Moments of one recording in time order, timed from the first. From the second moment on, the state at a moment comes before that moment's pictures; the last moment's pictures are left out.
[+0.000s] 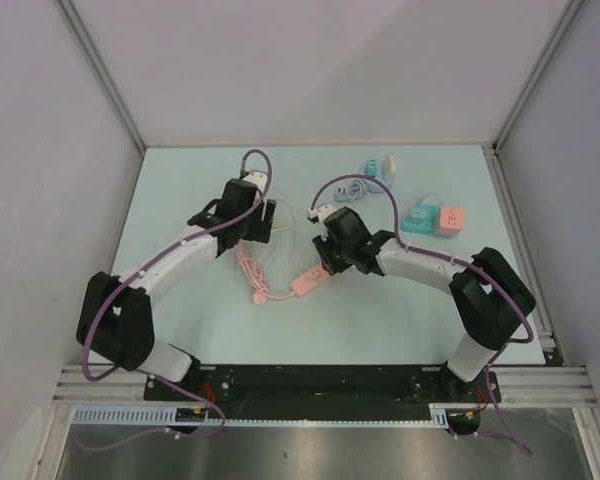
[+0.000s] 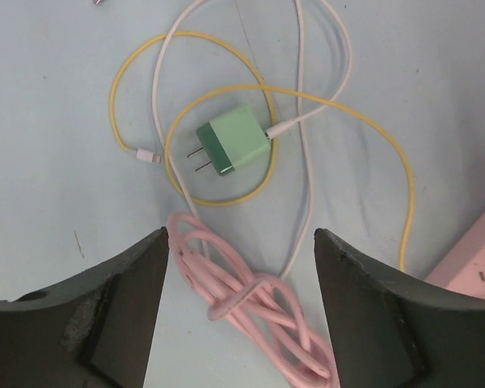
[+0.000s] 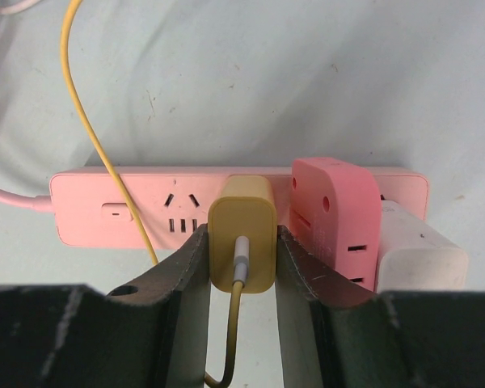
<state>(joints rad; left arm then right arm) -0.45 1.43 1.03 -0.35 -0.20 -0.15 0.77 1.68 1.06 -0.24 0.02 0.11</state>
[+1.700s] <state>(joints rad) -0.36 1.96 1.37 -0.48 0.06 0.30 0.79 1.61 1.03 -0.32 -0.06 0.10</state>
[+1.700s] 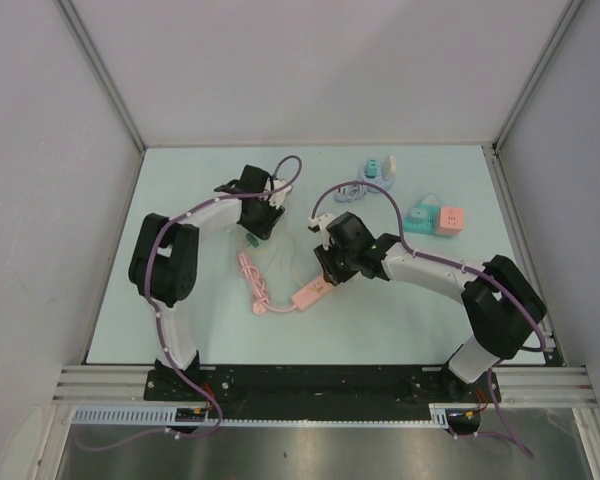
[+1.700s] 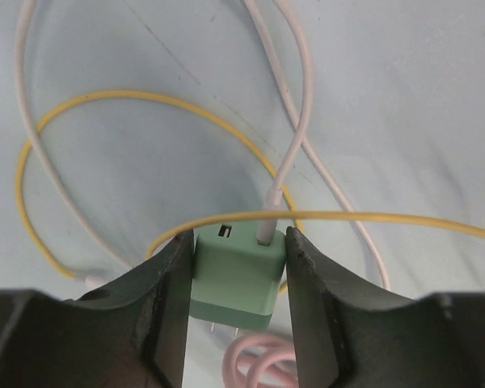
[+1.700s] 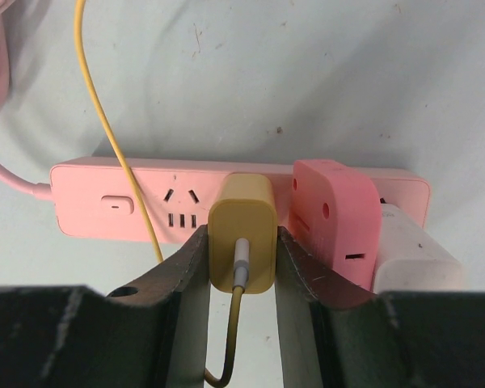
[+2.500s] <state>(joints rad) -0.36 1.14 0.84 -0.53 0.19 -0.12 0.81 1.59 0.99 -0.35 0.00 0.20</state>
